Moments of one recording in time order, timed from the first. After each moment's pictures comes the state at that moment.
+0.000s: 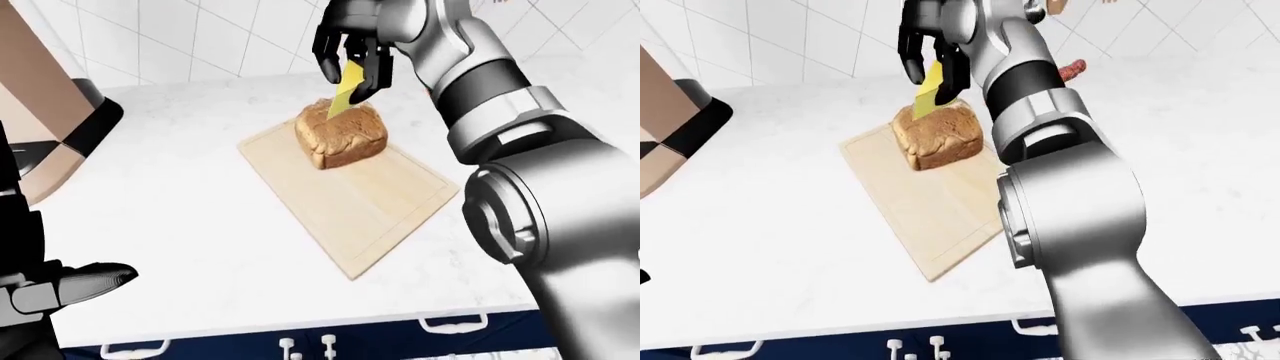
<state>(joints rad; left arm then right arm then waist) 0.01 0.22 0.62 -0.91 -0.72 0.19 0.03 -1.76 -0.20 0.00 1.38 -1.00 -0.18 0.58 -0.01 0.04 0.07</state>
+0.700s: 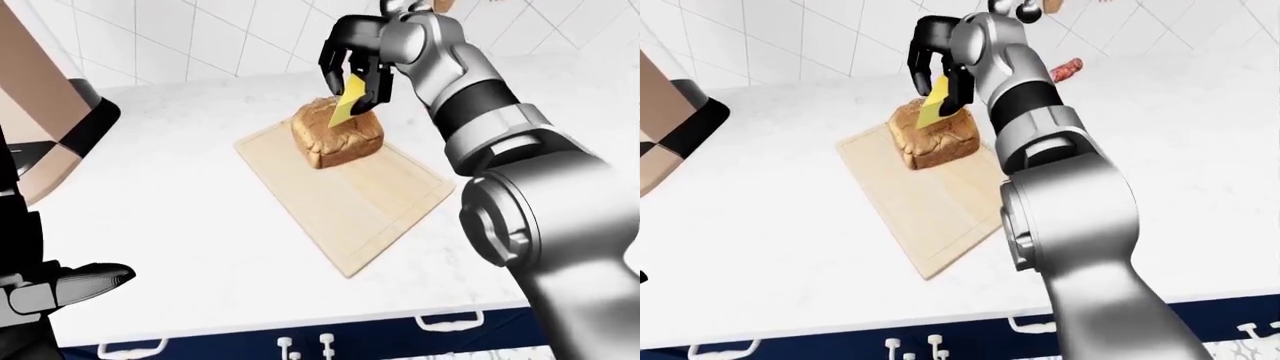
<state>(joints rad) 0.01 0.22 0.63 -0.91 -0.72 0.18 0.03 -1.70 -0.20 -0.04 1.40 -1.01 -0.17 0.51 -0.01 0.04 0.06</state>
